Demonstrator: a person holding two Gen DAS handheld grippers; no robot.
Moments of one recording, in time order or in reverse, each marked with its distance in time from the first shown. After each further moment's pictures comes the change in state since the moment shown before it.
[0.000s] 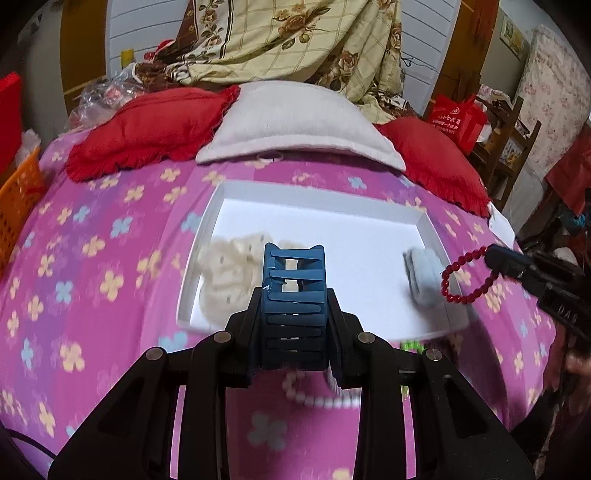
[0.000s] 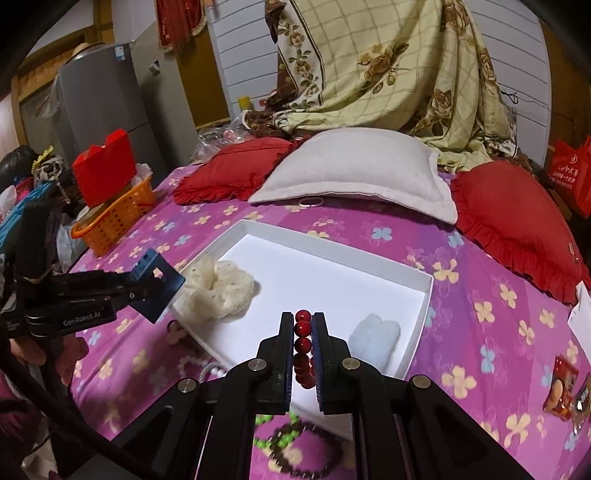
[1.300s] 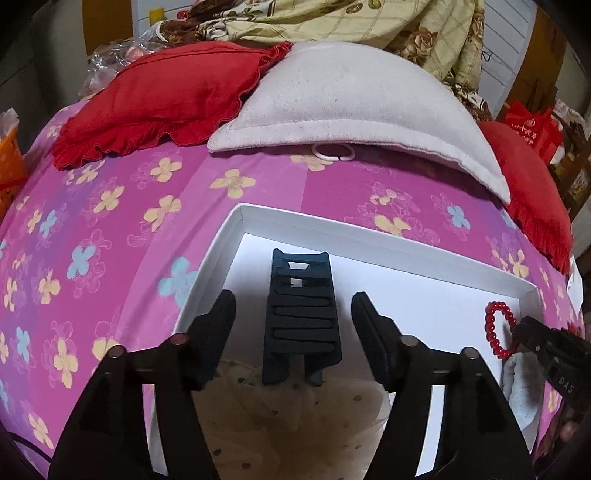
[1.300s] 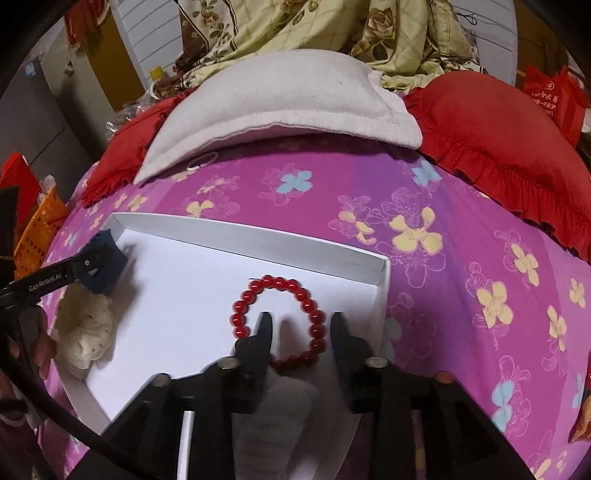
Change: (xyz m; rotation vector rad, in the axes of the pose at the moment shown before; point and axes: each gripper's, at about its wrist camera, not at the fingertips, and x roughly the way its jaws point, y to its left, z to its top) left arm 0.154 0.039 0.072 -0.144 0.105 0.163; right arm 0.124 -0.104 0.011 0.199 0.181 -0.112
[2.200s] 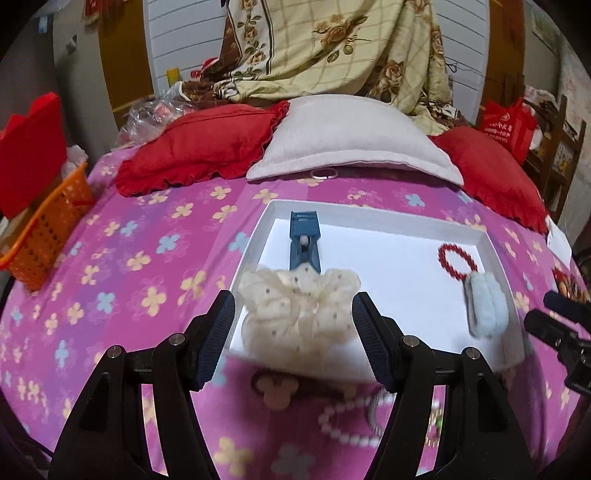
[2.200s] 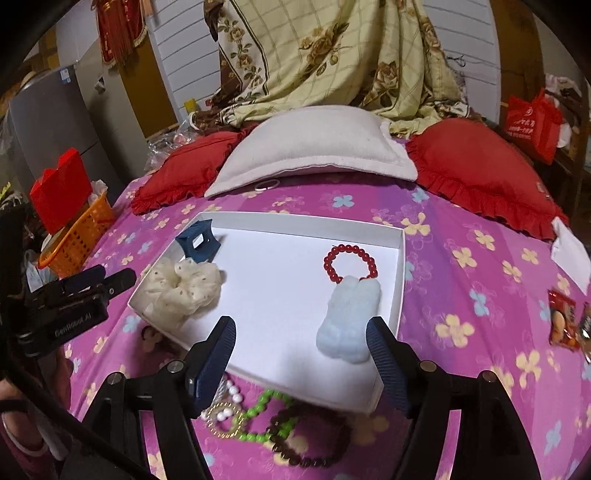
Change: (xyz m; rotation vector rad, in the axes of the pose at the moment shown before) left arm -0.138 -0.008 -0.092 0.113 -0.185 0.089; right arm -0.121 0.078 -0.081 -0.016 -0.165 -0.014
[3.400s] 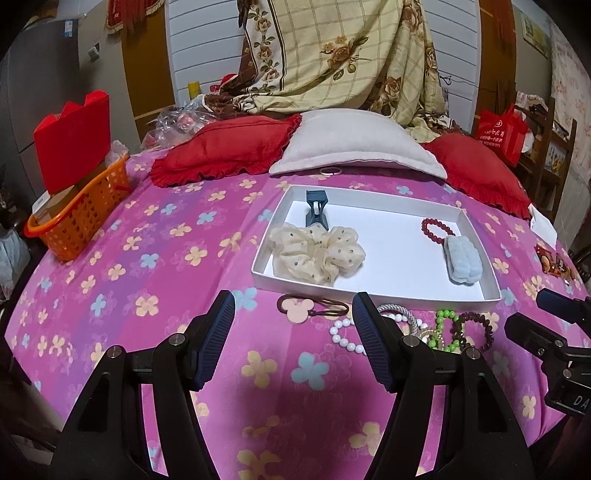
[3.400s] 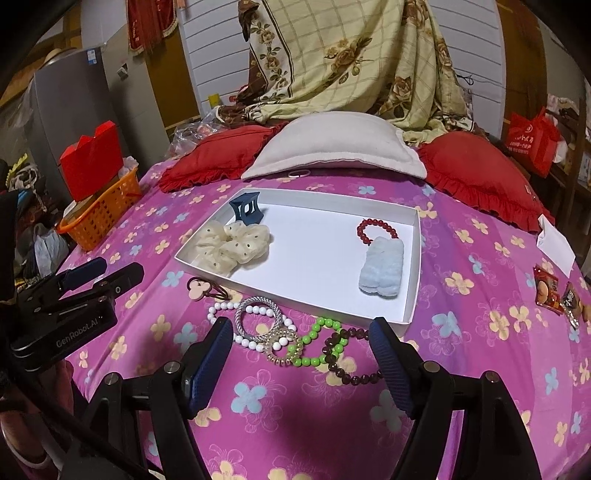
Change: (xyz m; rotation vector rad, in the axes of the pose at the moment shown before) left arm -0.084 0.014 -0.067 -0.019 -0.065 0.024; right arm -0.055 0.056 -0.058 -0.063 -0.015 -0.001
